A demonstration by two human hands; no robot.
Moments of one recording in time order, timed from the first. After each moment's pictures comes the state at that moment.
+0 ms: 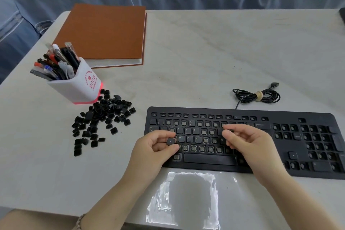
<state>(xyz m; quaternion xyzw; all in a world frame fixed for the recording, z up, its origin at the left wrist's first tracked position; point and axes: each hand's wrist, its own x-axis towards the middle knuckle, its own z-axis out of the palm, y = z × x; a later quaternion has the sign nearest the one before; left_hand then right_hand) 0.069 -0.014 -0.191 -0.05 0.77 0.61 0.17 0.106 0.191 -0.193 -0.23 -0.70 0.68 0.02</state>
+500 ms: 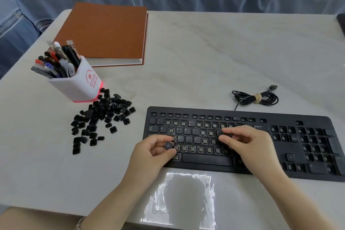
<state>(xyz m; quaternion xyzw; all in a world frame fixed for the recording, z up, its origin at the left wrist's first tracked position) 0.075 -0.017 -0.198 -0.06 0.77 0.61 0.18 0.104 0.197 -0.200 -0.21 -0.80 0.56 0.05</state>
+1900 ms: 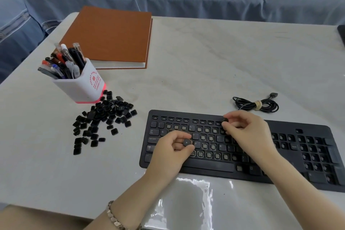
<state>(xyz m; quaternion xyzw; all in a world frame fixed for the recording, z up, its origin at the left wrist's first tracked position) 0.067 0.020 -0.207 0.00 0.78 0.59 0.18 0.065 0.213 -0.201 -0.18 -0.85 0.49 0.06</state>
